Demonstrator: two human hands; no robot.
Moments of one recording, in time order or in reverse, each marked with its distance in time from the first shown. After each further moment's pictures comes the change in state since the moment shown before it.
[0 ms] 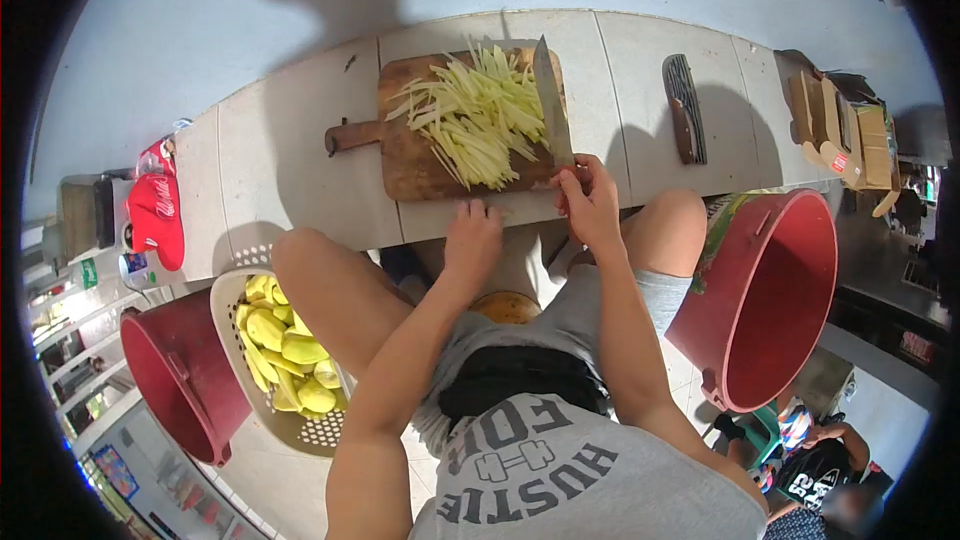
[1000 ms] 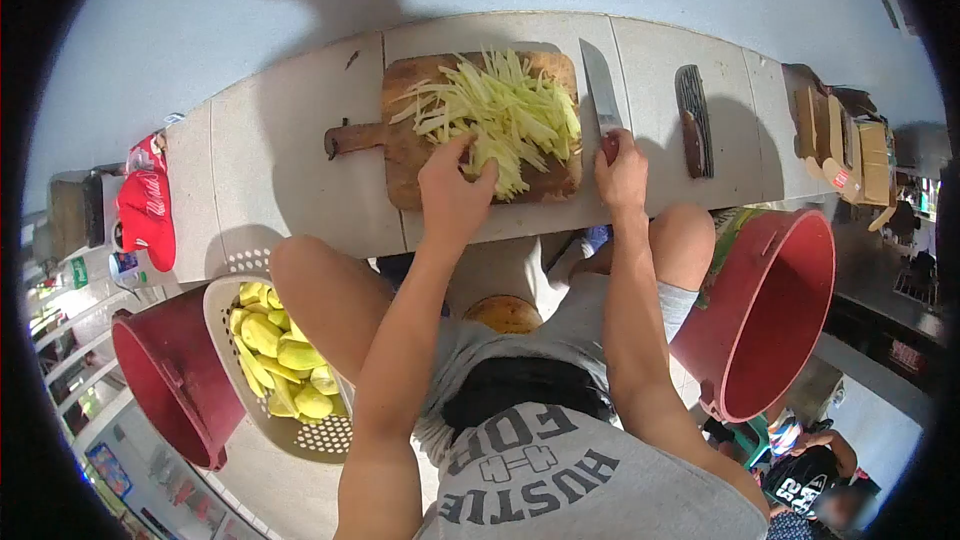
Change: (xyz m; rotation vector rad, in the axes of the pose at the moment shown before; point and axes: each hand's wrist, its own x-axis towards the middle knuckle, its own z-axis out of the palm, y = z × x) left_hand 0.075 -0.018 -0.075 -0.692 0.314 -0.388; right_hand 0.081 0.025 -0.030 -0.801 0.306 -0.168
